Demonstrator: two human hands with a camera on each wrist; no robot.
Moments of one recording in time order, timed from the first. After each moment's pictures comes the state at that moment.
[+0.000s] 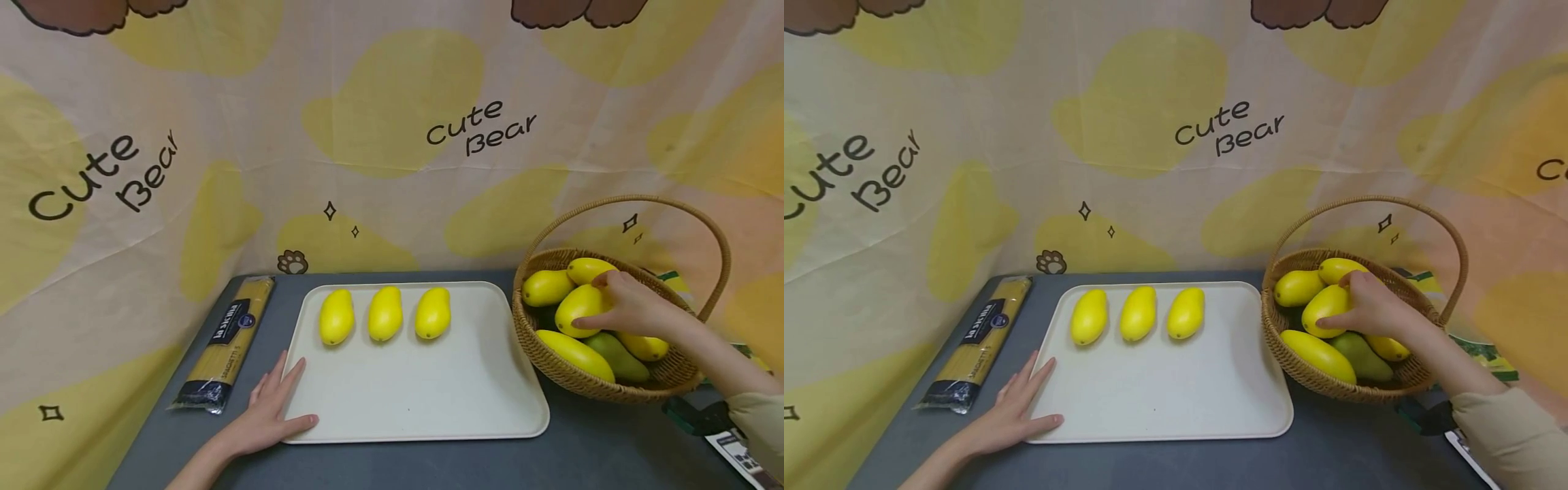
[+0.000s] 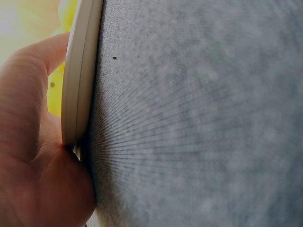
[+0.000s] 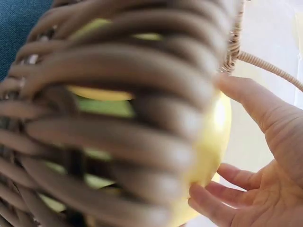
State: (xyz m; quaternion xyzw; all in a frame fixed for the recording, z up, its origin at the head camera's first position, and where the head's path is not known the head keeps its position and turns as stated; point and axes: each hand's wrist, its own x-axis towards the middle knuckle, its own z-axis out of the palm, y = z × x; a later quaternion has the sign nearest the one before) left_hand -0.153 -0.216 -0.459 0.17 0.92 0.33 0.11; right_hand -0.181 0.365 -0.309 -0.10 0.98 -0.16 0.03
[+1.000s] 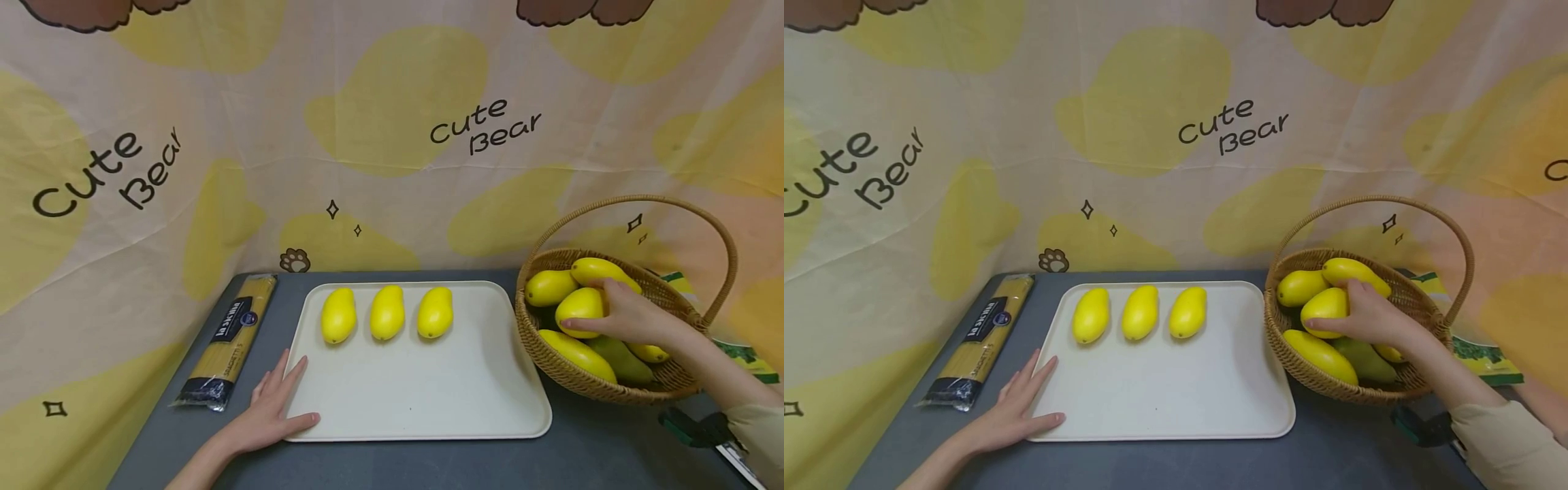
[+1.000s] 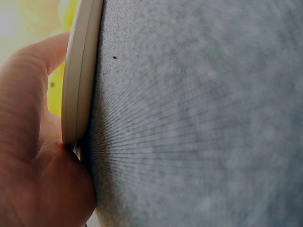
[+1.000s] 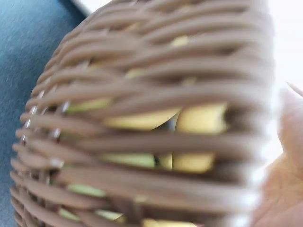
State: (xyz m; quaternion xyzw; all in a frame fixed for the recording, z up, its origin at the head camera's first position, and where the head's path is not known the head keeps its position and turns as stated) left_hand -0.151 -0.216 -0.458 0.17 0.92 0.33 0.09; right_hand -0.179 0.353 -0.320 -0.12 0.96 -0.24 0.02
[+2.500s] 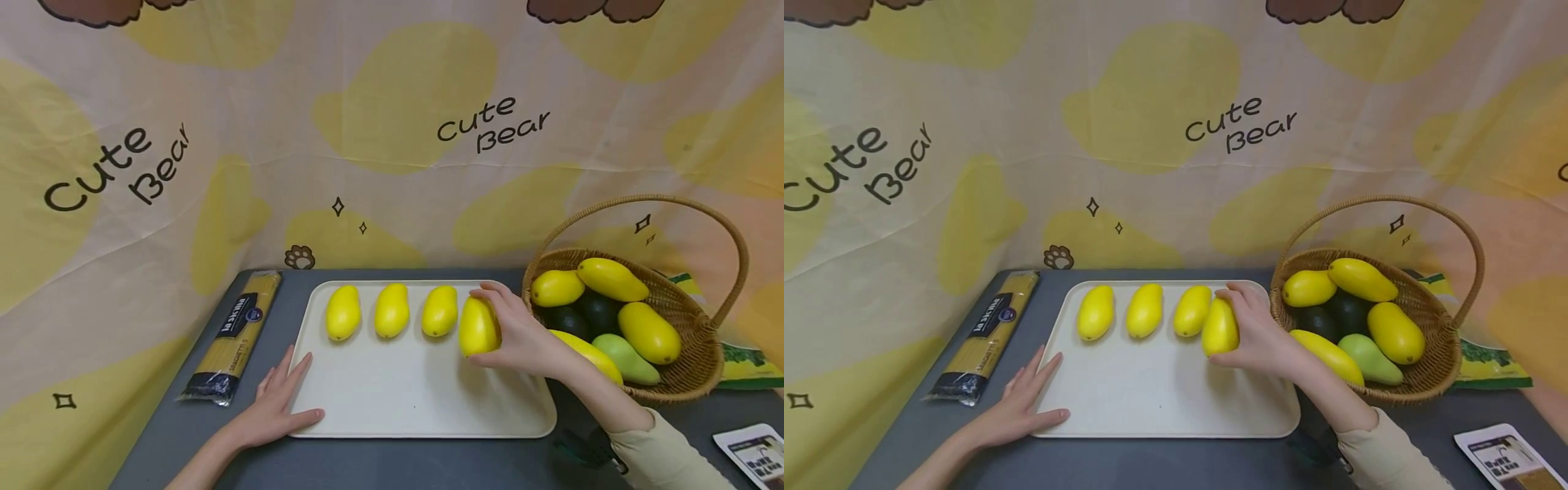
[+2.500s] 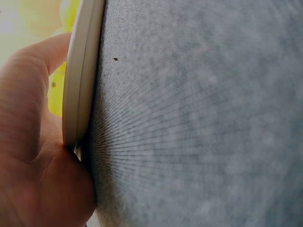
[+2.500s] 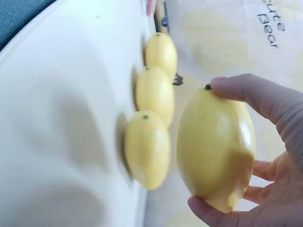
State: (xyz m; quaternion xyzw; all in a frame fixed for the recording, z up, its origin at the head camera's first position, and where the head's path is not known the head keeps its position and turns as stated) left_hand -0.153 -0.216 -0.456 0.16 0.93 0.32 0.12; right_hand -0.170 0.208 -0.348 -0.23 0.93 -0.28 -0.05
